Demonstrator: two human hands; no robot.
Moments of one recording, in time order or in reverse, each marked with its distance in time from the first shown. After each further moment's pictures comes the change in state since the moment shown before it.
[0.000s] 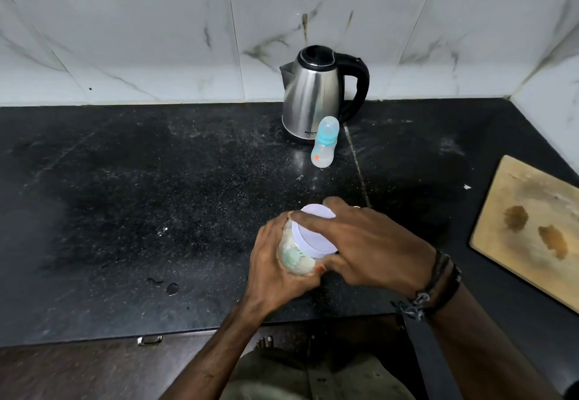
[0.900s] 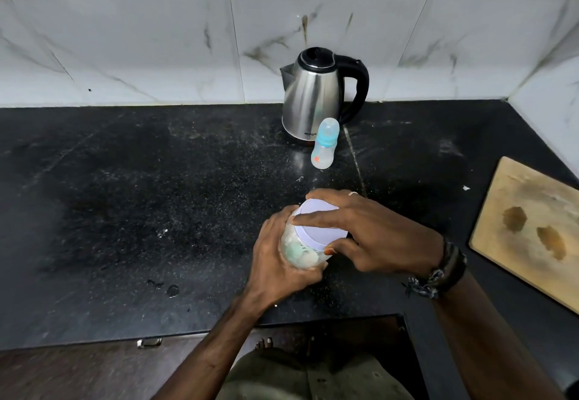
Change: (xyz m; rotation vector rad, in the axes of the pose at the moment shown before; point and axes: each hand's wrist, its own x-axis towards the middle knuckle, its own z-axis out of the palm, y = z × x) left_hand 0.014 -0.014 0.003 -0.062 -0.023 -0.004; right_hand 0.013 0.028 0.004 0.254 0.063 -0.228
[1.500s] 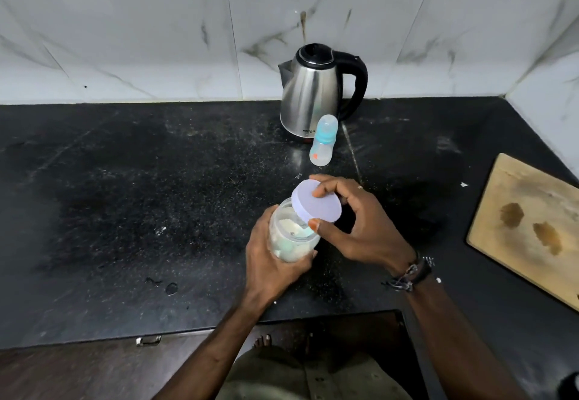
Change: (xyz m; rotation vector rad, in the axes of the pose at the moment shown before) left_hand -0.007 -0.017 0.004 -0.025 0.124 -0.106; right_hand 0.011 0.028 0.050 0.489 0.593 0.068
